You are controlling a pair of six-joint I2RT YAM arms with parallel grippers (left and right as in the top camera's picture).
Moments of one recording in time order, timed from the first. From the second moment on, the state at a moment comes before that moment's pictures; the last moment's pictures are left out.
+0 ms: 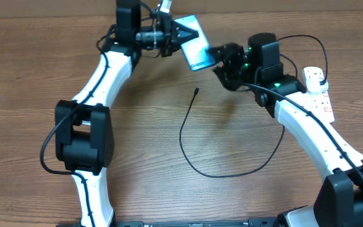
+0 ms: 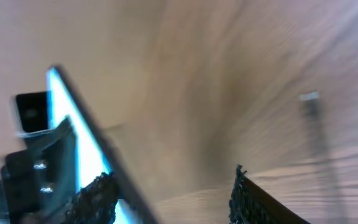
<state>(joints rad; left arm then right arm) -0.17 2.15 1.73 -0.05 1.18 -1.07 0.27 1.63 1.23 -0.28 -0.37 1.27</state>
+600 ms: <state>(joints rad) 0.10 2.15 1.74 -0.58 1.36 -0.46 0.30 1.64 1.26 -0.65 -0.36 0.68</state>
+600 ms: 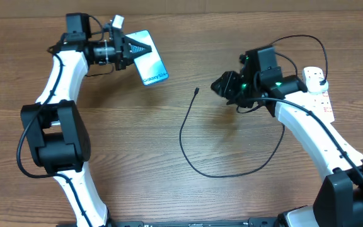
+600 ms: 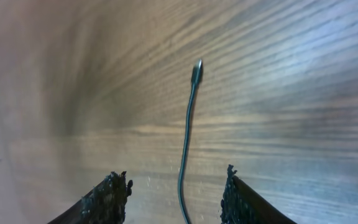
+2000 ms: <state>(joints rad) 0.18 2.15 1.74 -0.65 1.47 -0.45 0.44 2.18 1.65 -0.71 -0.20 0.78</state>
